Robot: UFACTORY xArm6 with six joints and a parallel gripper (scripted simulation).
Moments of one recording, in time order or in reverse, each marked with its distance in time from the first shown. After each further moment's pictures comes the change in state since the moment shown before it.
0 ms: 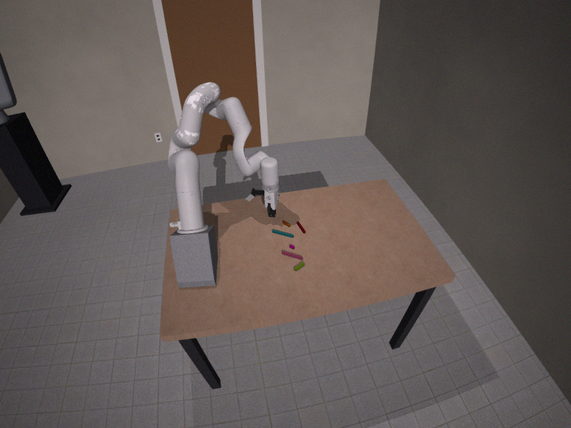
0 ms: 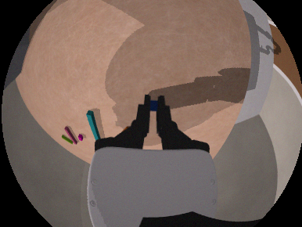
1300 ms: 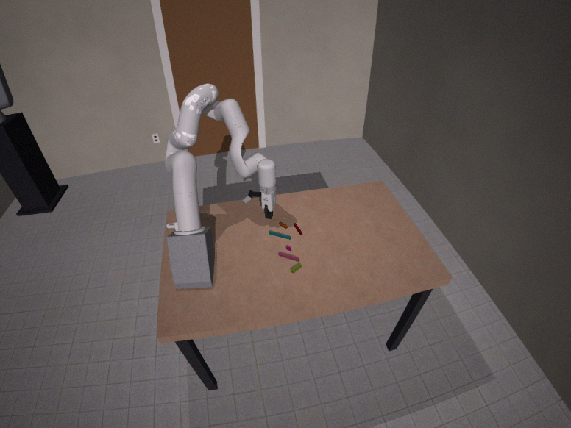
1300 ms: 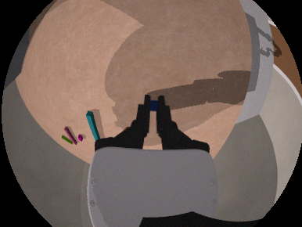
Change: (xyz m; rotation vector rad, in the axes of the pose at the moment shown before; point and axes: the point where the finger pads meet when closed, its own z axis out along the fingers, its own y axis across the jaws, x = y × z) arm 0.000 0.000 0.001 0.000 0.000 0.000
